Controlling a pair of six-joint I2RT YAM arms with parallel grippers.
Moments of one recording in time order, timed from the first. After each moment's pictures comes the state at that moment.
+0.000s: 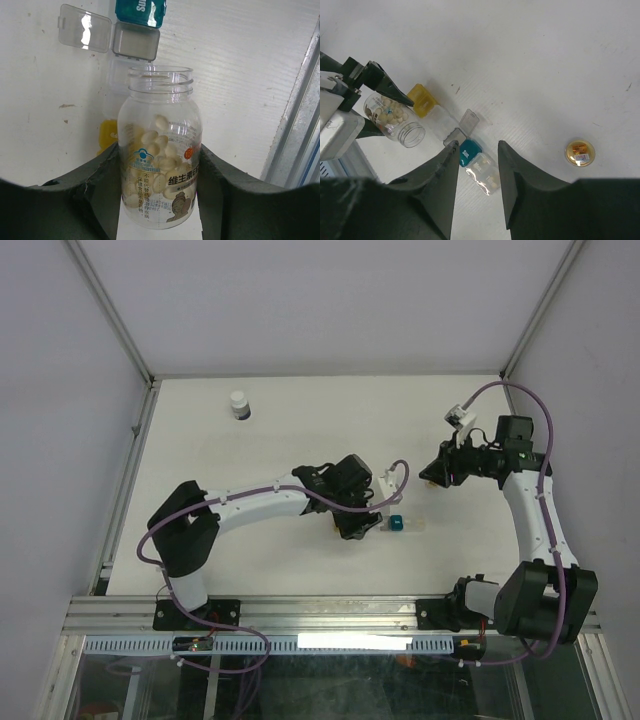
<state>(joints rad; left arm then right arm) -1.03 1.78 1.30 -0.49 0.27 0.22 -0.14 1.21 1.00 -0.76 -0.93 -0.53</state>
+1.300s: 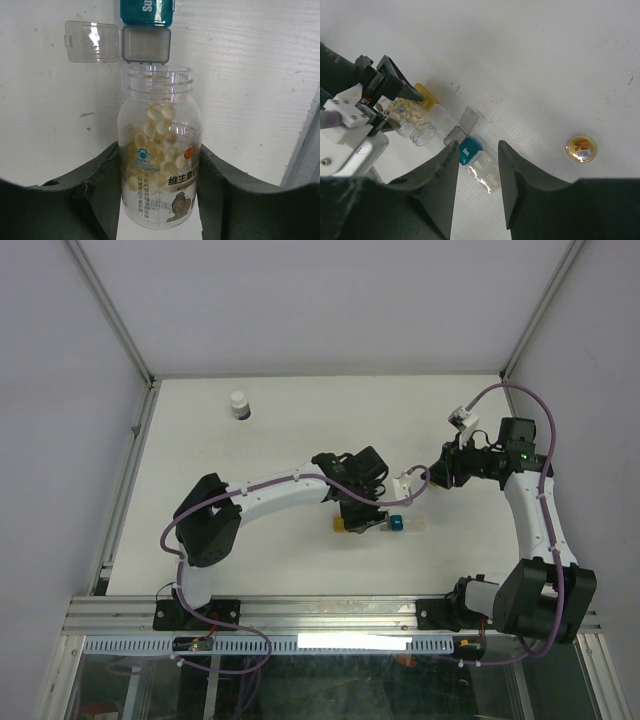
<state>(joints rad) -1.03 1.94 1.55 -0.73 0.23 0.40 -0.17 1.21 0.99 -0.76 -0.95 -0.53</state>
